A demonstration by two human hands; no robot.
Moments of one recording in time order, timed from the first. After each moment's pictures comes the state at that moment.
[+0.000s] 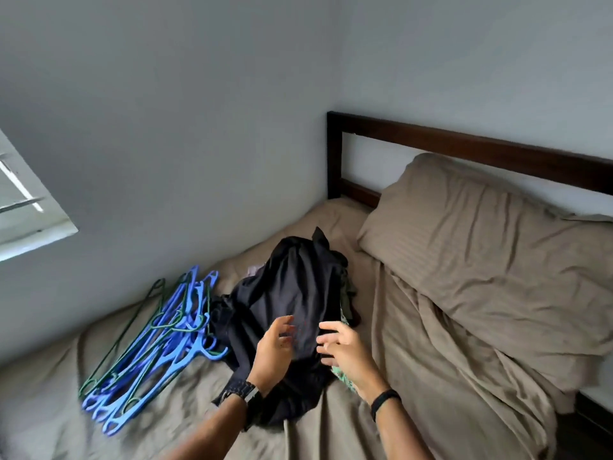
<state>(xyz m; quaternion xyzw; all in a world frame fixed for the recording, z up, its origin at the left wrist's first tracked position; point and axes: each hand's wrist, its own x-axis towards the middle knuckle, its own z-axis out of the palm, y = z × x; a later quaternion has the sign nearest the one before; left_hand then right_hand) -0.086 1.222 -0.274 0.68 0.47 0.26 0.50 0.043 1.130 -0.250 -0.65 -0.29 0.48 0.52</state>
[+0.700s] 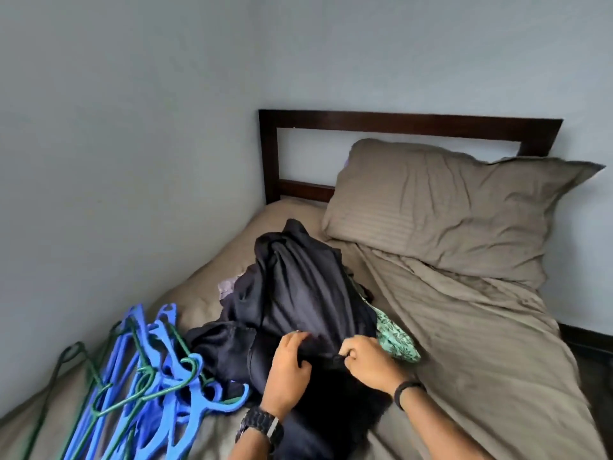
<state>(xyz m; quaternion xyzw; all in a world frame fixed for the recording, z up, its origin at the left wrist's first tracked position) -0.148 1.366 -0.445 0.86 0.20 0.23 0.40 -0.046 1.224 -0.387 -0.88 -0.36 0.14 0.28</state>
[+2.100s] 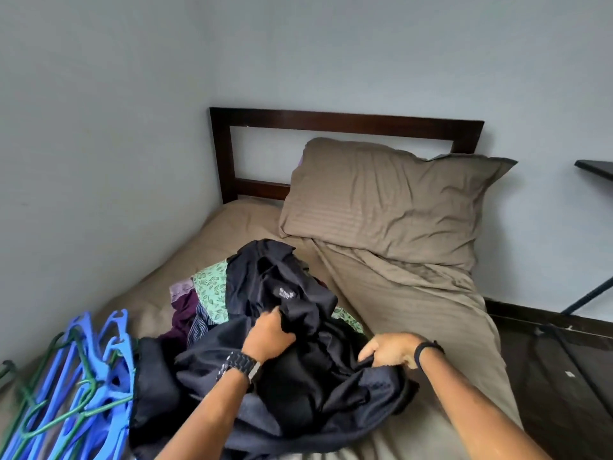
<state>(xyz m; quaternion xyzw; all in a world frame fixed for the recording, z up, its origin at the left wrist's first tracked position) -0.096 1.346 -0.383 0.93 0.21 0.00 0.30 0.009 1.118 -0.365 -0.87 -0.25 0.40 0.11</state>
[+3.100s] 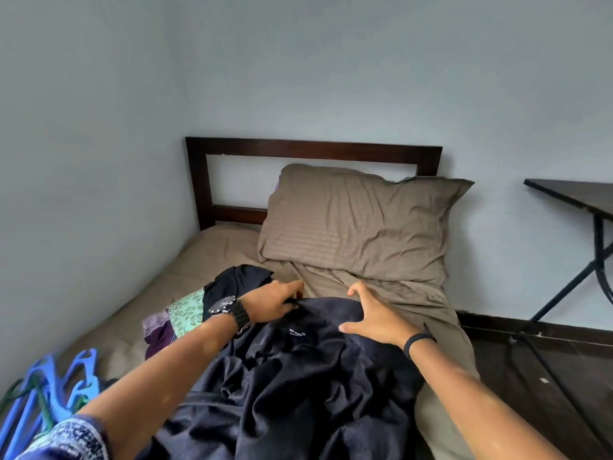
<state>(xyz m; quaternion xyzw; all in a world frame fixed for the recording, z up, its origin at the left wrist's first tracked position) -0.017 1.361 -0.304 0.98 -0.14 0.01 0.13 0.022 1.106 -0.303 -0.92 -0.29 0.09 0.26</state>
